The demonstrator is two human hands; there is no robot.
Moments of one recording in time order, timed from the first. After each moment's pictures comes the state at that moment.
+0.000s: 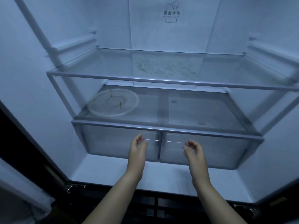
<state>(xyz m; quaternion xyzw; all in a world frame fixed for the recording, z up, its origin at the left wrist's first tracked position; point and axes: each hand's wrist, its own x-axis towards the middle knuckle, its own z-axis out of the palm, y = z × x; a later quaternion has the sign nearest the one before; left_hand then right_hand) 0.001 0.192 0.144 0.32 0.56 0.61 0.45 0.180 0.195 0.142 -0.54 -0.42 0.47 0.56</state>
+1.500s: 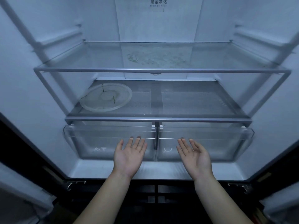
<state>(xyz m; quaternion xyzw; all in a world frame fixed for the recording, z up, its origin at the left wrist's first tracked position) -0.026 0.170 0.143 -0.08 0.26 0.64 0.72 0.188 0.168 0.149 -0.32 -0.01 0.71 0.63</state>
